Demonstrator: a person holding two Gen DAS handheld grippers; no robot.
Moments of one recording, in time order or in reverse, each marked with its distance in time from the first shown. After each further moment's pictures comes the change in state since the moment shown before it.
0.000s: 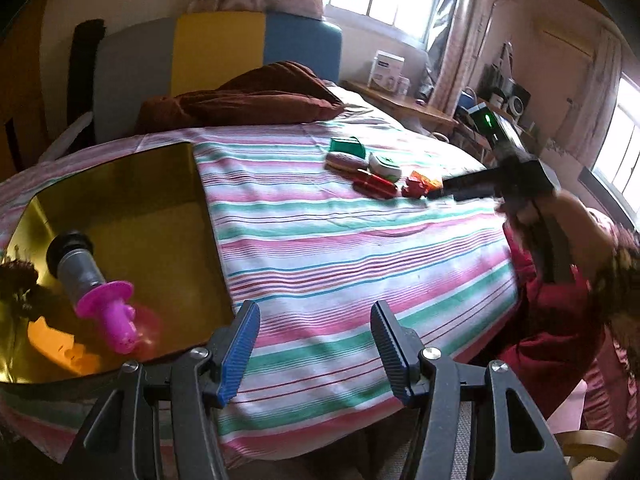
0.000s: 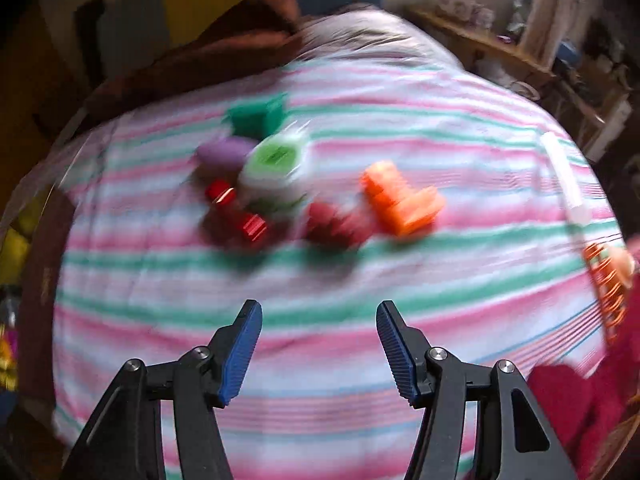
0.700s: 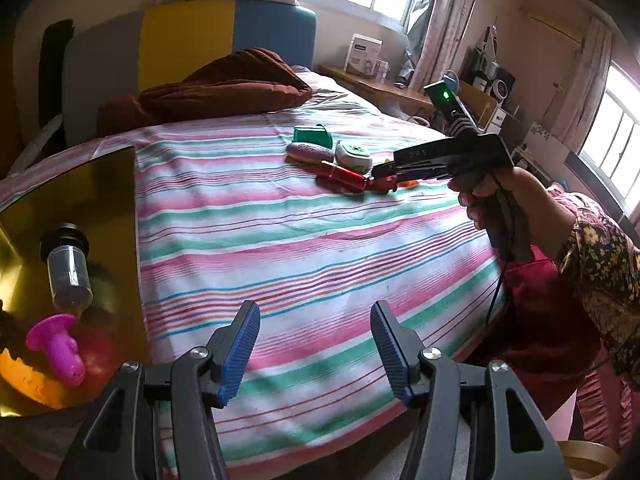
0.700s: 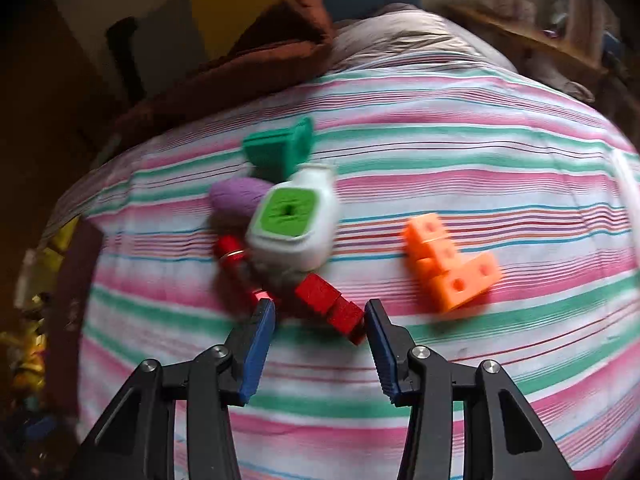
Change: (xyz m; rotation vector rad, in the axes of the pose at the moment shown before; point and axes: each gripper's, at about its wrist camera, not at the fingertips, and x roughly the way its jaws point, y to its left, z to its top) left arm 0.031 -0.034 0.019 0.036 0.052 -0.058; right arm 0.041 -0.004 0.032 -0.040 -0.011 0.271
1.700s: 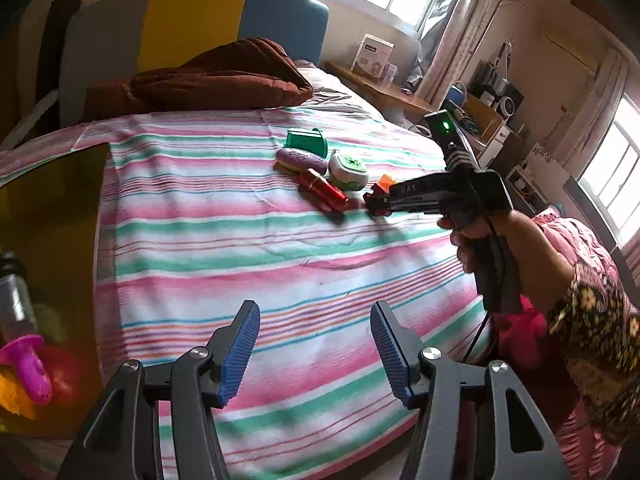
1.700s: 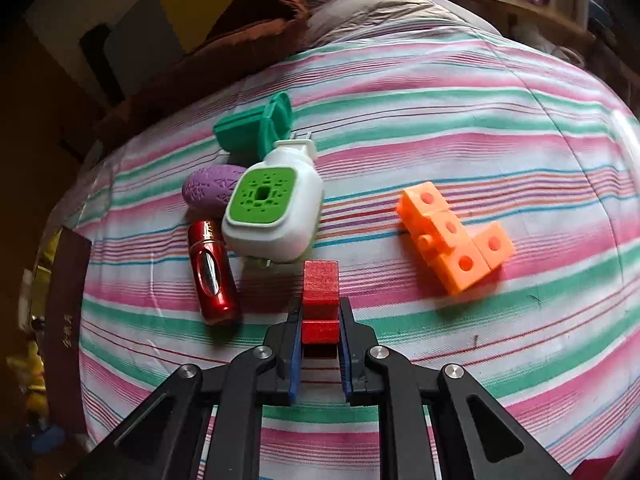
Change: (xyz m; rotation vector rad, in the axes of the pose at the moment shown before) left arm 0.028 -0.004 0.036 -0.100 0.029 -0.051; right arm 0.018 -0.016 0.000 0.109 0.065 -0.031
